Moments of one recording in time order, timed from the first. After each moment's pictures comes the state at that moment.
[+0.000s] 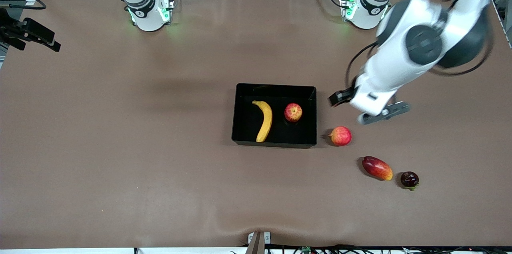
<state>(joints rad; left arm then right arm) -0.08 0.34 -0.41 -1.55 0.04 1.81 -0.86 0.00 -0.07 -0.02 -1.51 0.05 1.37 0.07</state>
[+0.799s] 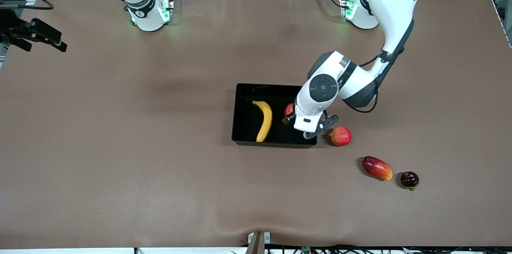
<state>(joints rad) -0.24 0.60 -0.42 -1.69 0.16 2.16 -1.25 0.04 -0.07 -0.02 -1.51 0.05 1.37 0.07</state>
